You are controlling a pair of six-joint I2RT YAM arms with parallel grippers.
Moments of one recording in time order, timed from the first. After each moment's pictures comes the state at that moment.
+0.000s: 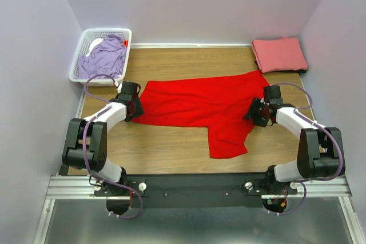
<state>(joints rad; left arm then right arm) -0.15 1.51 0.79 -0.30 -0.25 -0.46 0.04 1.43 0.70 -0.33 -0.09 0.50</state>
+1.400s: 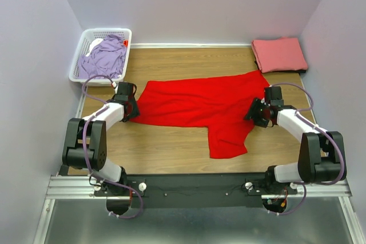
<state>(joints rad) -0.10 1.53 0.78 -0.29 -0.21 -0.40 0.04 1.38 0.68 -0.34 -0.10 0.48</state>
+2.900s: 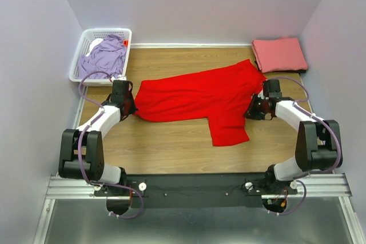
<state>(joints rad) -0.08 1.42 0.76 -0.23 -0.10 -0.35 0.04 1.48 0.82 -0.36 -0.19 0.44</state>
